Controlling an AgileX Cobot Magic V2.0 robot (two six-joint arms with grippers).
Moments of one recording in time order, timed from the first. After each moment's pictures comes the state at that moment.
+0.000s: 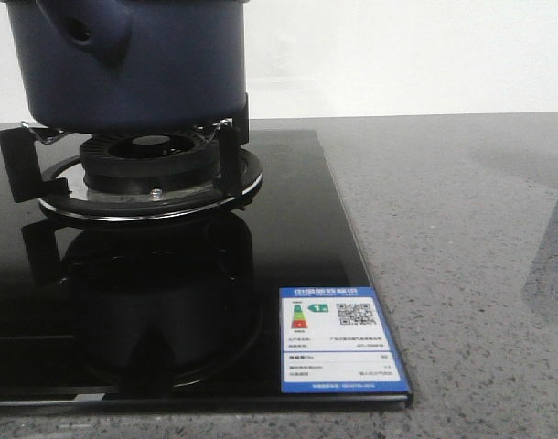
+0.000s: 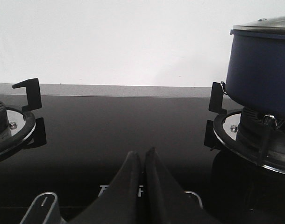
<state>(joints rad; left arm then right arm) -0.03 0.00 0.00 -0.08 0.09 0.04 -0.08 -0.01 0.01 -0.09 0.14 0.16</state>
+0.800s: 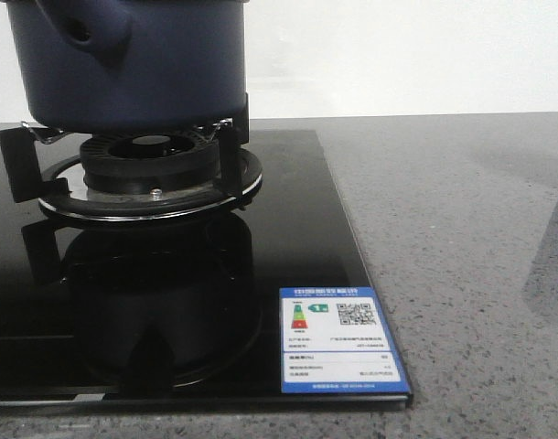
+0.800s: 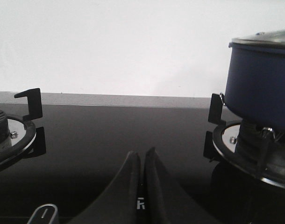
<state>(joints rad) -0.03 0.00 0.00 -0.12 0.05 0.04 -0.08 -0.01 0.01 -0.03 0.10 0.16</state>
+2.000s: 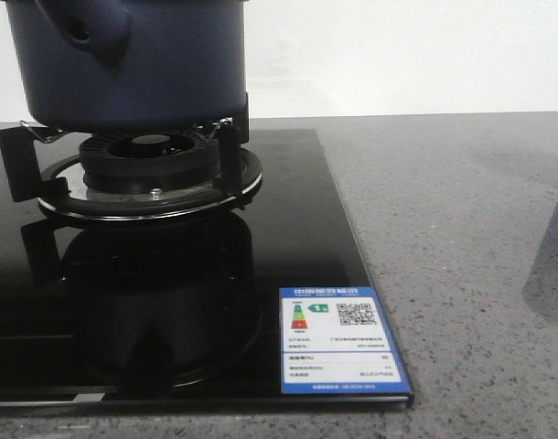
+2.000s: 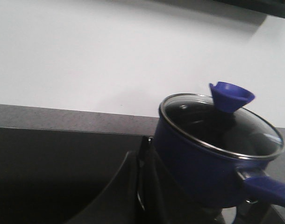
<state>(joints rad) -0.10 0.35 -0.54 -0.43 0.38 0.22 0.03 0.31 -0.46 0.27 0.54 -0.05</state>
